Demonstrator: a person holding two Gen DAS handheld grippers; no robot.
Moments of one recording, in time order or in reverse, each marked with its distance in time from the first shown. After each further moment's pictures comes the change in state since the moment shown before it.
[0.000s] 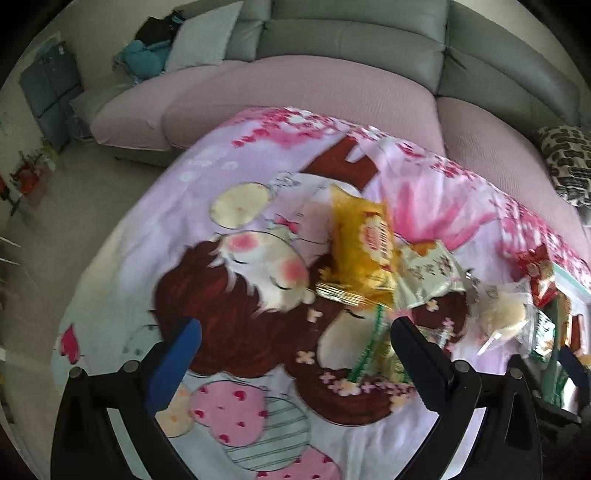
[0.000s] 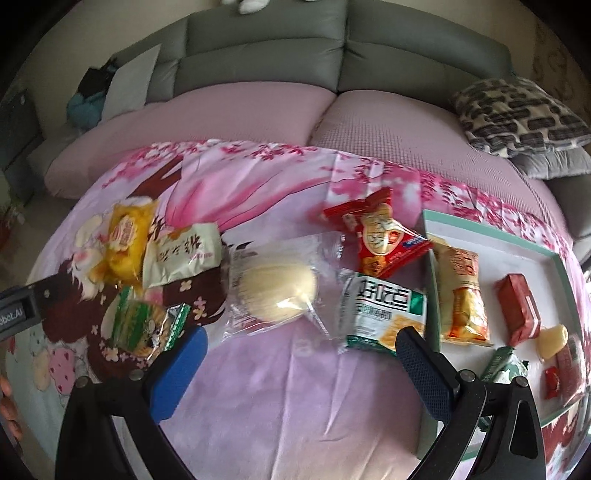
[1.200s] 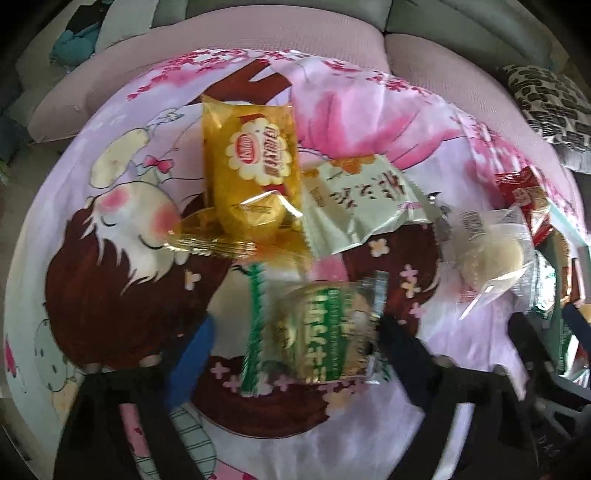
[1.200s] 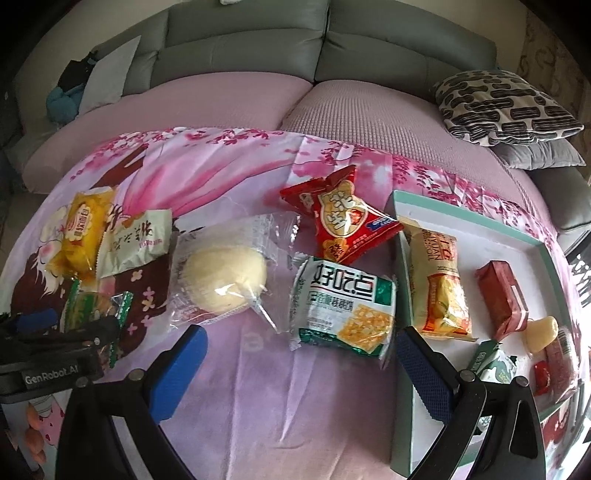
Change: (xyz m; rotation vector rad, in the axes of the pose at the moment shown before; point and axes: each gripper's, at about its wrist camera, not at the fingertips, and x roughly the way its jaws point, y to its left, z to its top) left arm 0.066 -0.062 -0.019 0.137 0.181 -0.139; right arm 0.020 -0.022 -0.007 0.018 0.029 -0.088
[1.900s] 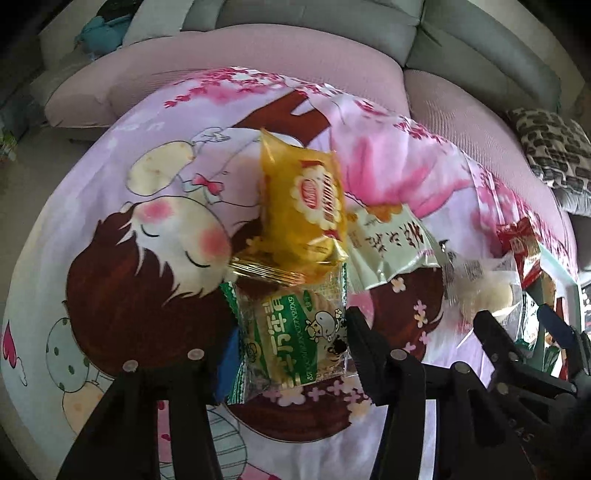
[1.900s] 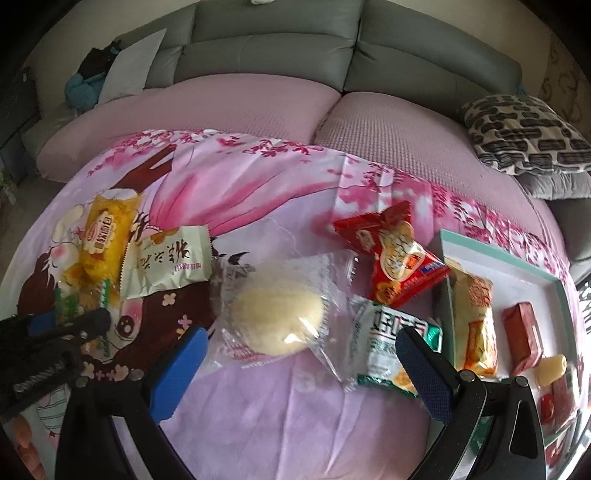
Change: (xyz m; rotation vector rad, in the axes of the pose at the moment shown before) left arm -0.026 0.034 0.006 -0.109 -0.091 -0.019; right arm 0.007 0.038 0.023 -0.082 -0.020 0.032
